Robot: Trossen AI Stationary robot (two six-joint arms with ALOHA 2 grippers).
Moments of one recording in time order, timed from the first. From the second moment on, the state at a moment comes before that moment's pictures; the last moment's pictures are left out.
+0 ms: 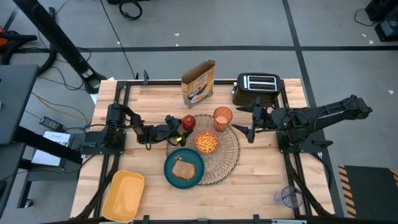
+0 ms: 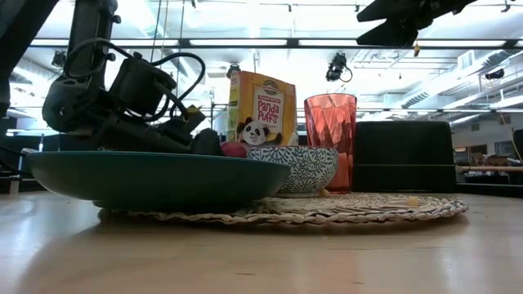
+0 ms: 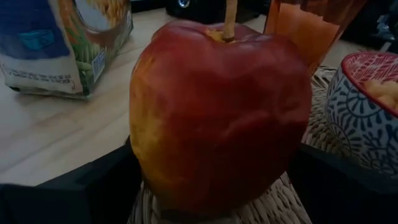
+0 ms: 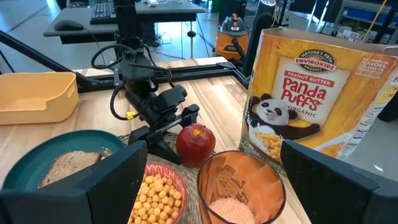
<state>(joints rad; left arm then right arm) 0.03 2.03 0.40 1.31 -0.46 -0.33 0.19 0.82 0.66 -0.13 0.50 0.11</state>
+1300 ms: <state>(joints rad) 0.00 1.79 0.35 0.94 -0.46 -0.33 0.19 0.82 0.66 -0.21 0.49 0.17</state>
